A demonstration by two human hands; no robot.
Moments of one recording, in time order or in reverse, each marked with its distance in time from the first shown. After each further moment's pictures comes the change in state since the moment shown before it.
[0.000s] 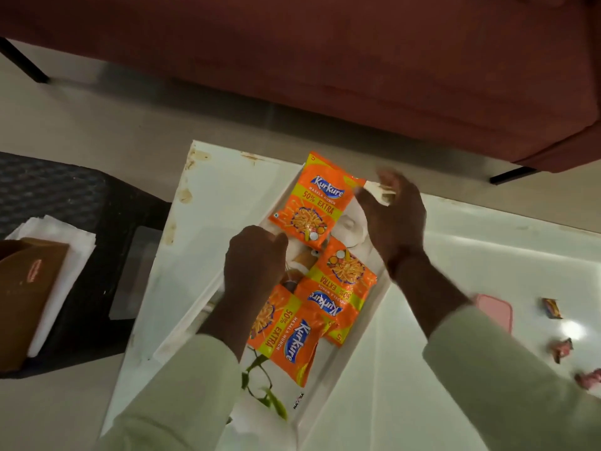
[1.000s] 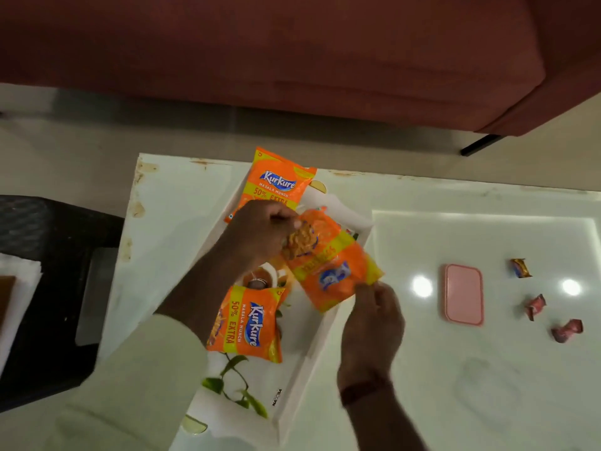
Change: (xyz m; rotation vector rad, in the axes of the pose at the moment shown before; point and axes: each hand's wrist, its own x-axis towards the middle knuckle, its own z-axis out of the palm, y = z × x) left_hand -0.006 0.066 -0.001 -0.267 -0.373 0.358; right_hand -0.141 0.040 -0.019 0.473 0.354 0.603
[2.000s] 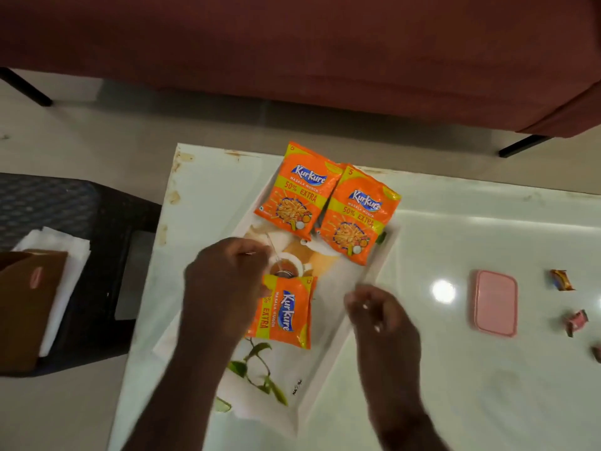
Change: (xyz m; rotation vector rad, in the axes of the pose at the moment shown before) left_hand -0.099 -0.011 -0.021 0.002 0.453 -0.244; right_hand -0.015 0.005 -0.024 -0.194 -0.387 -0.255
